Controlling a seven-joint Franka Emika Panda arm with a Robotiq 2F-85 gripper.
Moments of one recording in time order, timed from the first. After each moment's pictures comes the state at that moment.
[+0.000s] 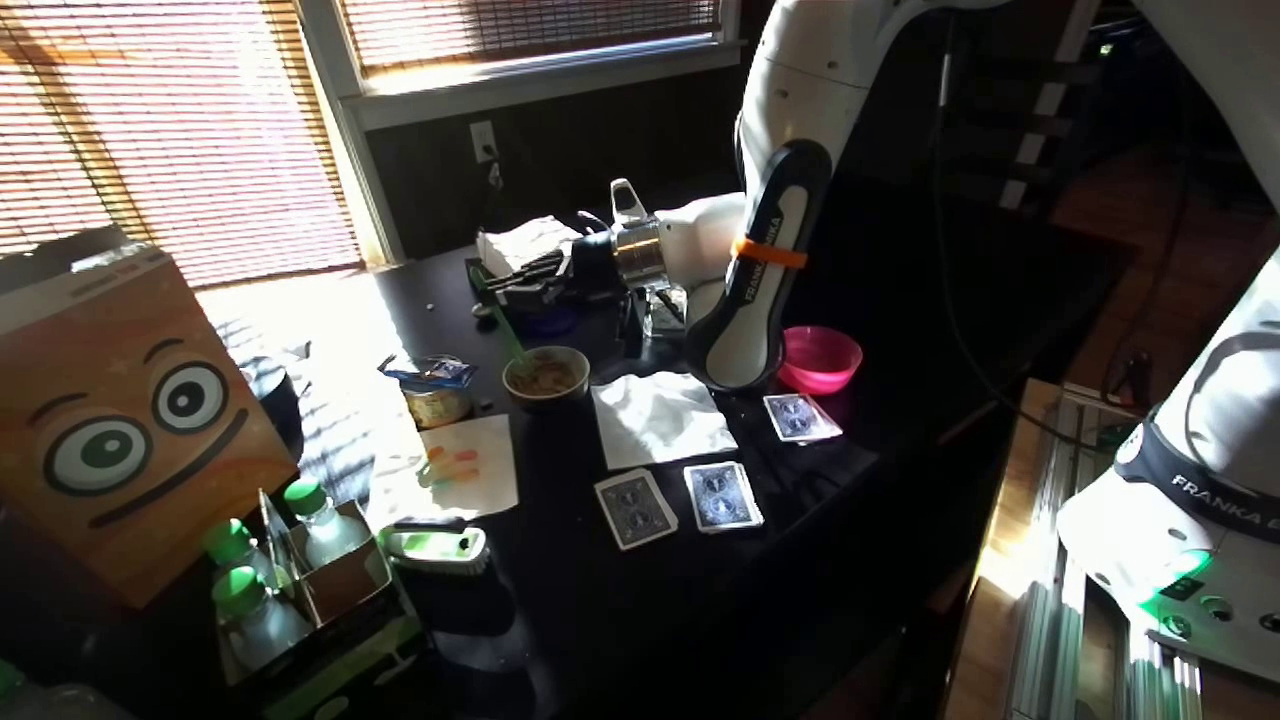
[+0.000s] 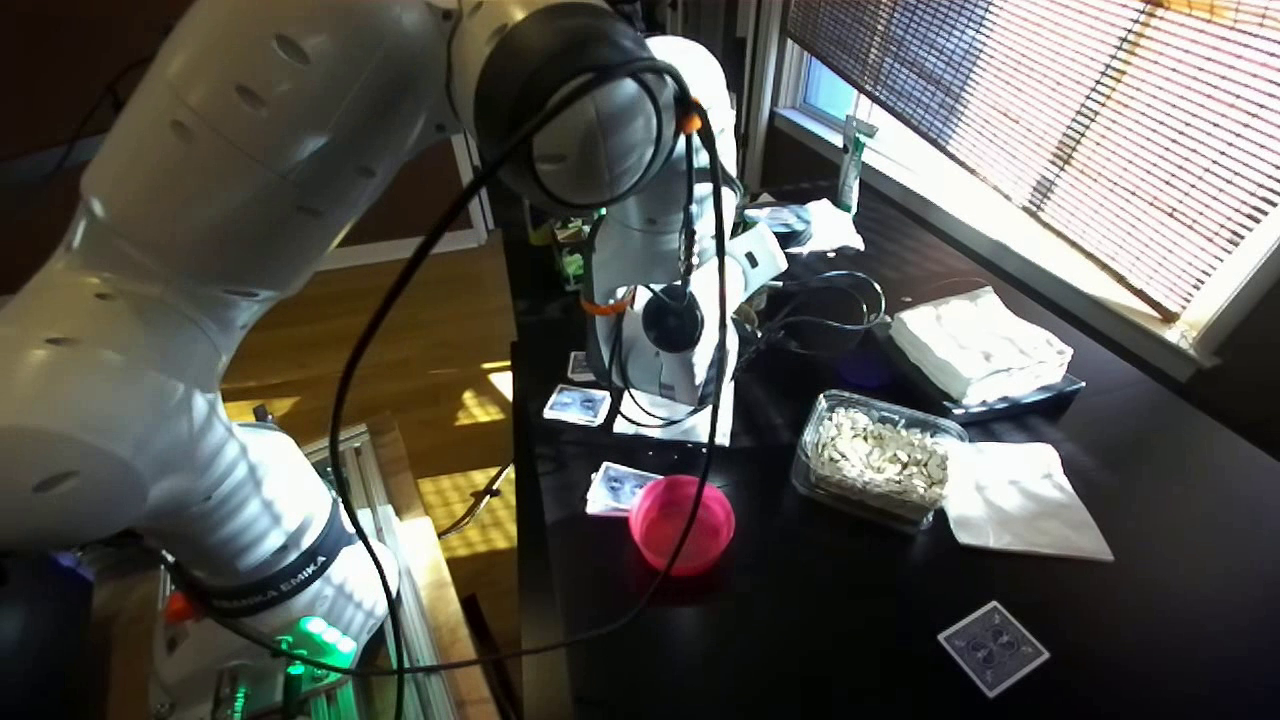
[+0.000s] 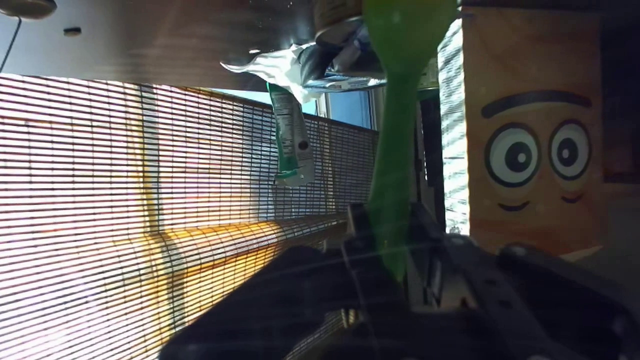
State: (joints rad) arm -0.24 0.88 0.22 -2.06 -0.74 4.21 0.09
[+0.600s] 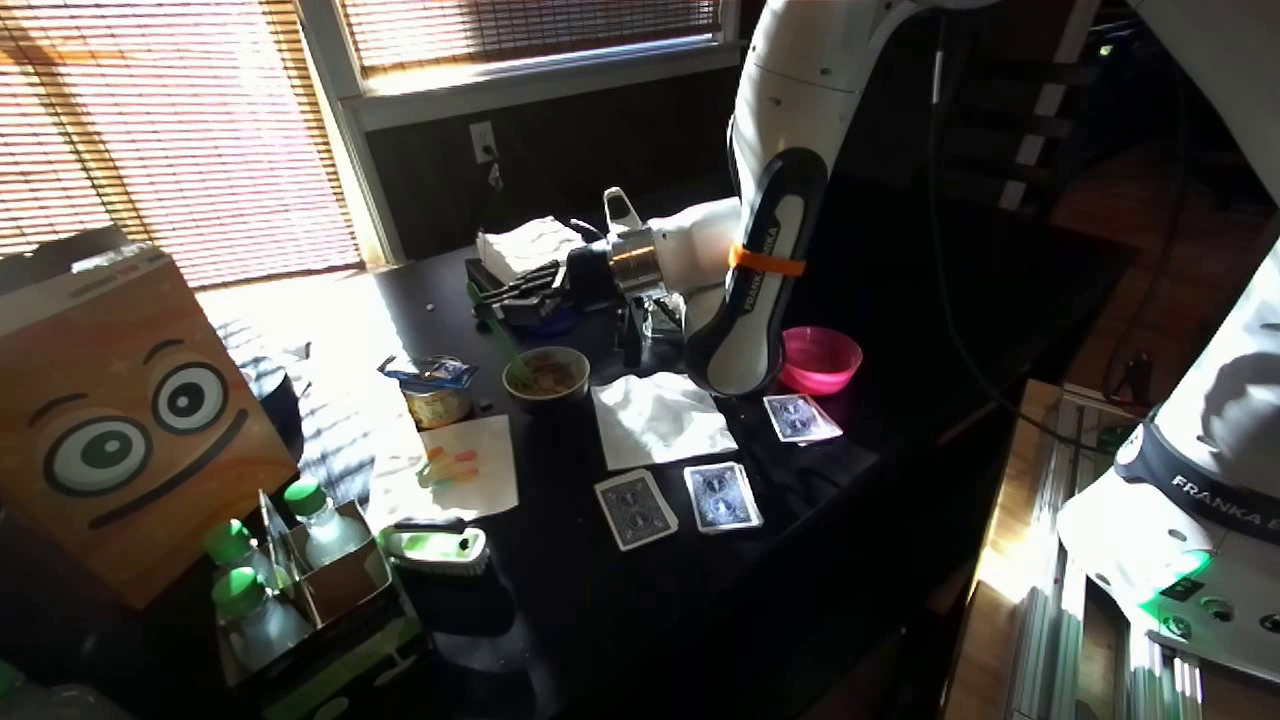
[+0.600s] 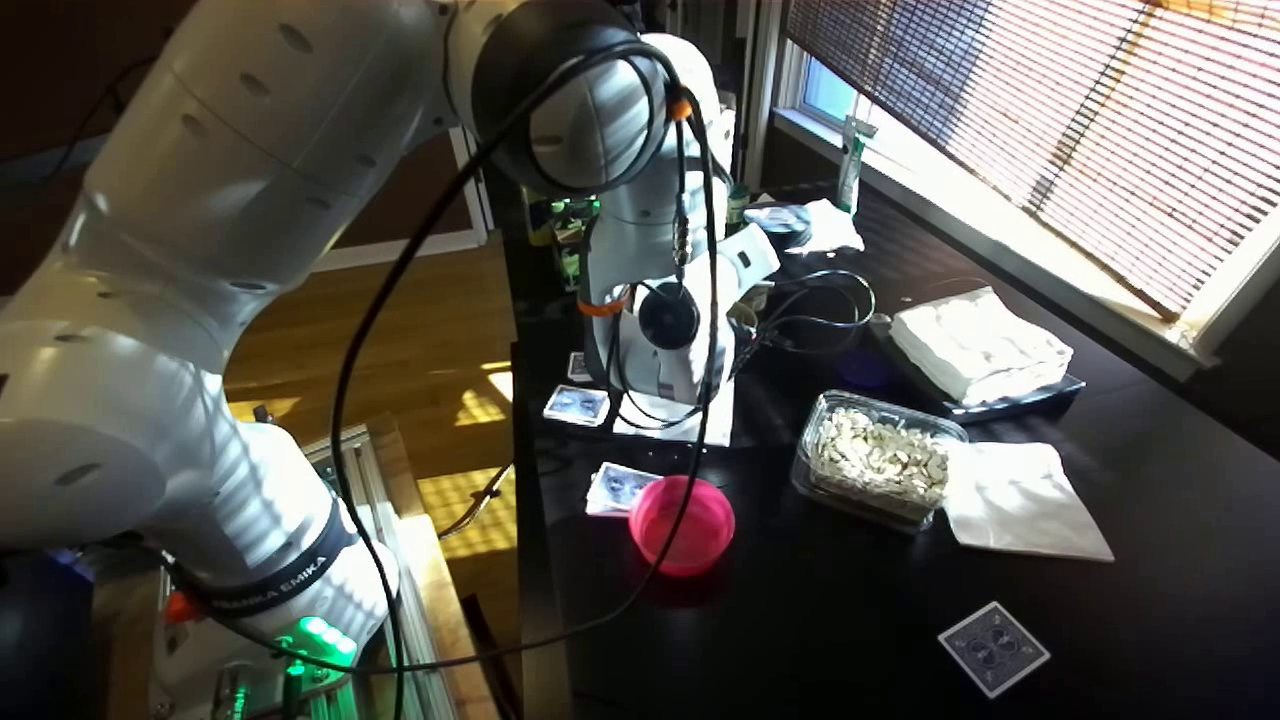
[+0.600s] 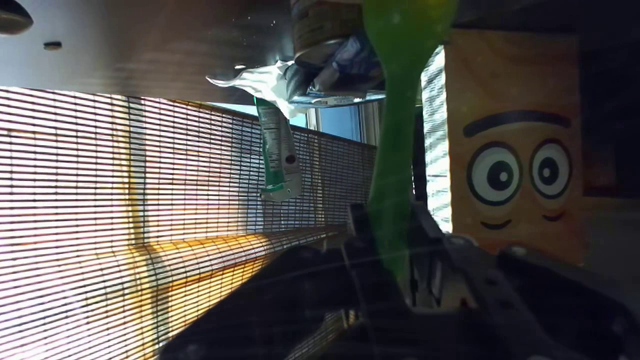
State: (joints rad) arm -0.17 0.88 0.17 -2.05 -0.74 4.21 0.12
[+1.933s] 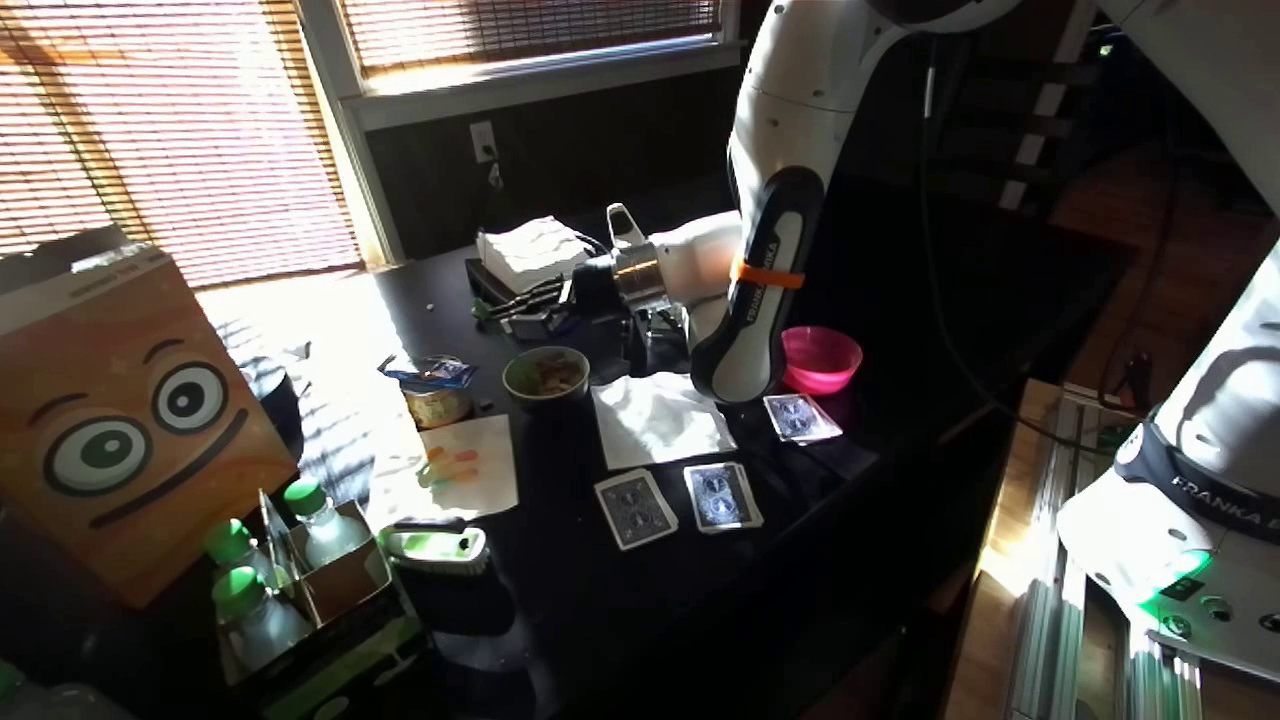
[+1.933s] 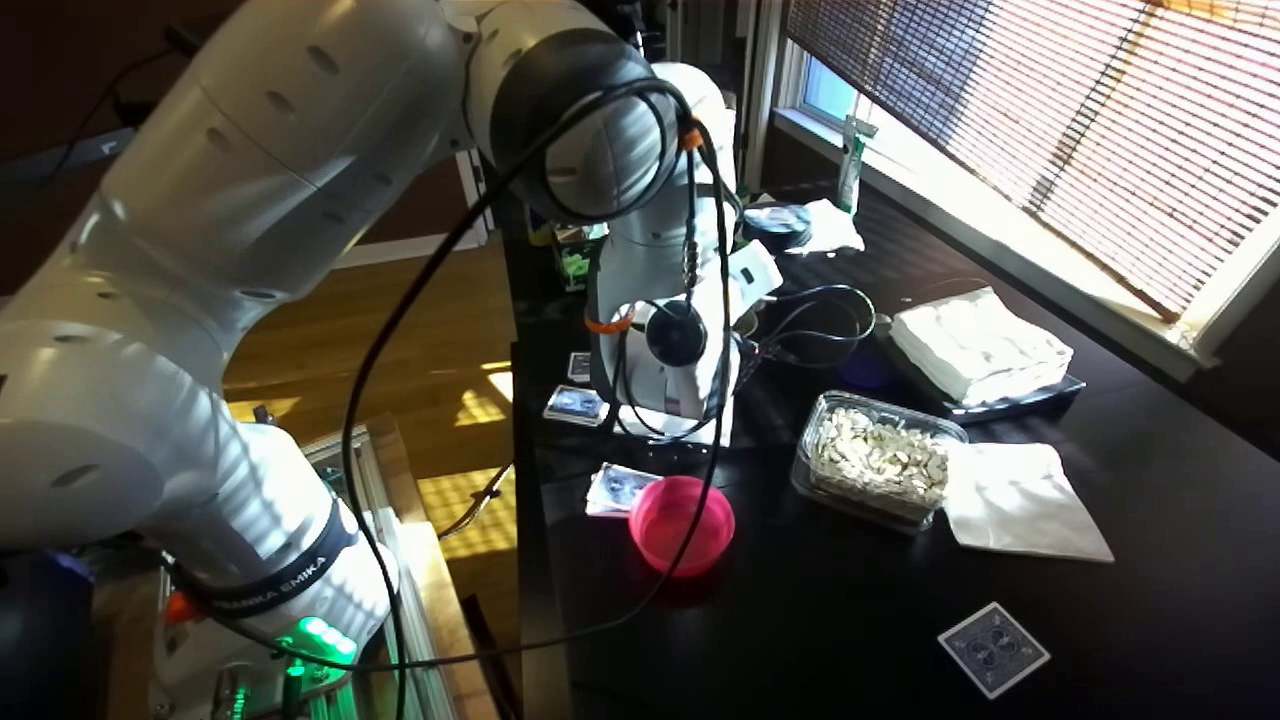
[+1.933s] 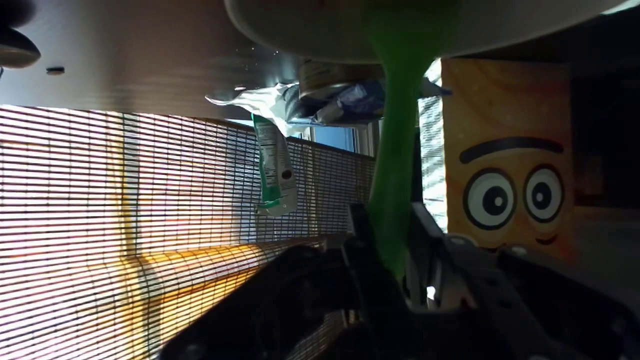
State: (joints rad) arm -0.18 0.94 0.15 -2.01 -0.78 4.22 0.12
